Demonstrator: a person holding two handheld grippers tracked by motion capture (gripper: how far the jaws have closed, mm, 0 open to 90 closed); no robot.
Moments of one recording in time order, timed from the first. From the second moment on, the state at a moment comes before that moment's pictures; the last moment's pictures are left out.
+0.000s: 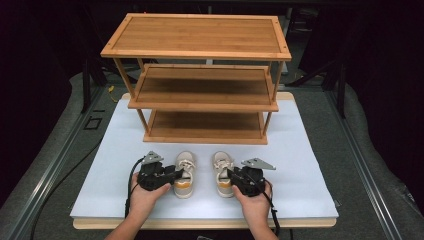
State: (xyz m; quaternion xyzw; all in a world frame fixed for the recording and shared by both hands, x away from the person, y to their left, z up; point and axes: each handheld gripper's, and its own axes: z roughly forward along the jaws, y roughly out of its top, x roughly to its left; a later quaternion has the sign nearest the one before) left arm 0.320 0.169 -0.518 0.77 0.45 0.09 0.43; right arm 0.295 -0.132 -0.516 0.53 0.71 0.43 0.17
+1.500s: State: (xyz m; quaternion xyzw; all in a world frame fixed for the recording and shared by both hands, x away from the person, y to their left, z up) left arm 0.310 0.163 -0.526 0.74 0.46 0.07 0.49; right arm 0.279 -0.108 -0.524 0.51 0.69 0.48 0.15
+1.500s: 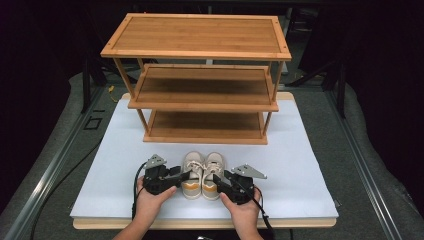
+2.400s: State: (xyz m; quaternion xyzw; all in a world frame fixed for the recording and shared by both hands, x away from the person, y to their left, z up) left arm 0.299 0.154 -0.550 0.67 0.49 0.09 0.54; right arm 0.280 -0.103 -0.548 0.54 0.64 0.52 0.16
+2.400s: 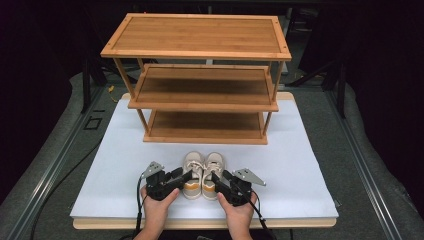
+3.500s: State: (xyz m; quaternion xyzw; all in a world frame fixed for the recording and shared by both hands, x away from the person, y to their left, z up) left arm 0.299 0.151 -0.550 0.67 0.50 0.10 0.54; right arm 0.279 -0.103 -0.548 0.55 0.63 0.53 0.15
